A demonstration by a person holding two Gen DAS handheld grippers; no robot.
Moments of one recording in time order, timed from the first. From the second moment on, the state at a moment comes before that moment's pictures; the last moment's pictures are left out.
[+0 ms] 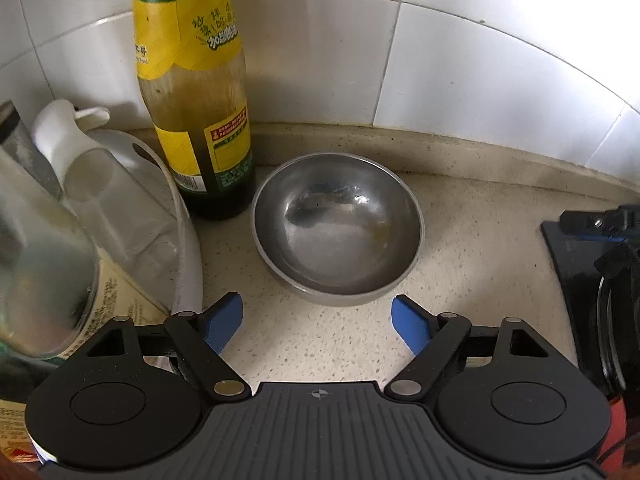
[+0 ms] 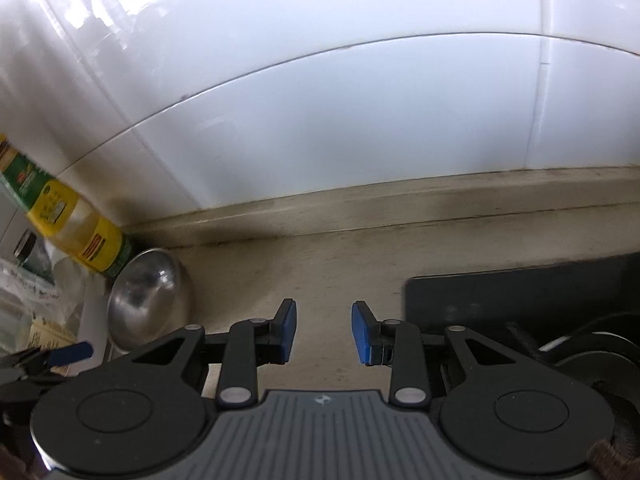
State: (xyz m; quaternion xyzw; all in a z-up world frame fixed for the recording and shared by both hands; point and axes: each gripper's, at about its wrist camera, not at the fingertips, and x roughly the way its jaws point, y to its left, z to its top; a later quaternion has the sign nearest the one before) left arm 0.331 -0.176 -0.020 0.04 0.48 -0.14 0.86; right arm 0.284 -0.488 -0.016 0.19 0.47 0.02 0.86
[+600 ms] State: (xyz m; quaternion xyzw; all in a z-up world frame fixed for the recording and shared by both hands) left arm 0.366 -0.189 -0.045 0.02 0.49 -0.11 0.87; right arm 0.357 -0.401 -0.049 0.17 0.49 0.12 0.85
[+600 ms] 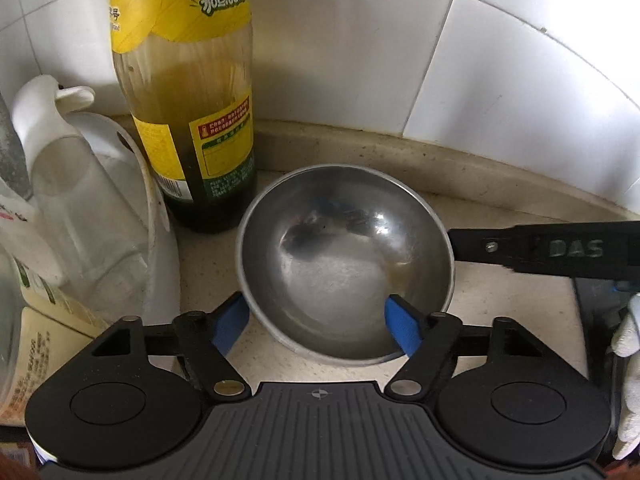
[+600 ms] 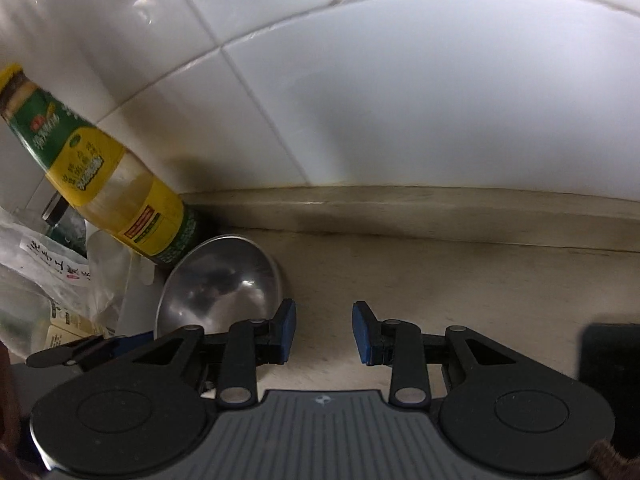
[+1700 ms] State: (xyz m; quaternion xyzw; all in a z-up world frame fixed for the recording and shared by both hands) left arm 0.351 -0.219 -0.044 0.06 0.49 -0.19 0.85; right arm 0.348 -0.407 -0.062 0.16 0.53 0.15 0.82
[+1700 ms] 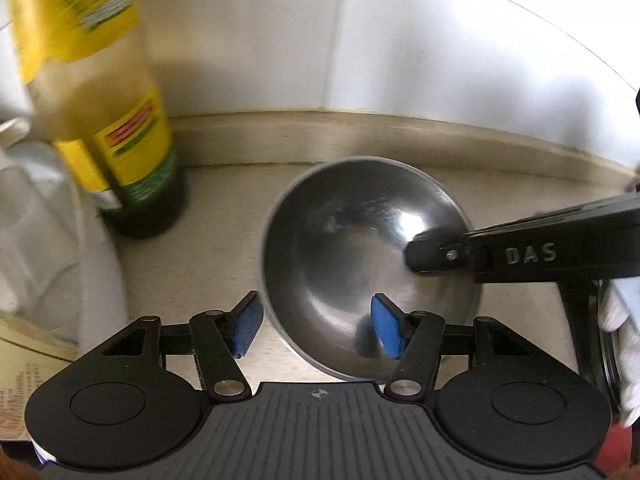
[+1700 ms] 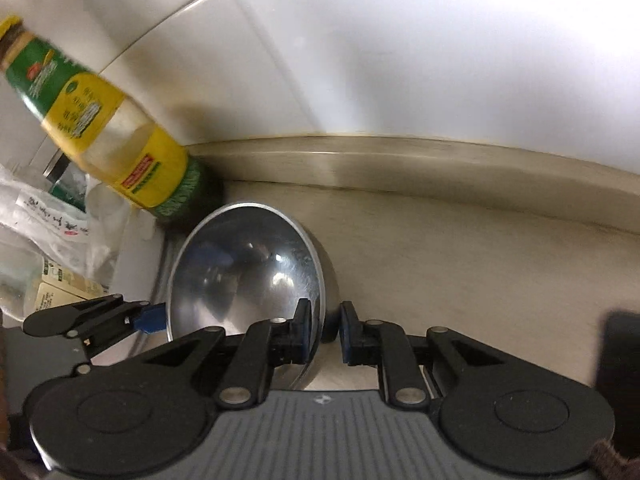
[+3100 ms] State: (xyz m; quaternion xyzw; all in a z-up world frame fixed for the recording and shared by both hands) left arm 0.370 -0.249 -0.055 0.09 0.49 -0.25 0.83; right arm 0.317 -0.448 -0.072 0.20 0.52 0.11 0.82
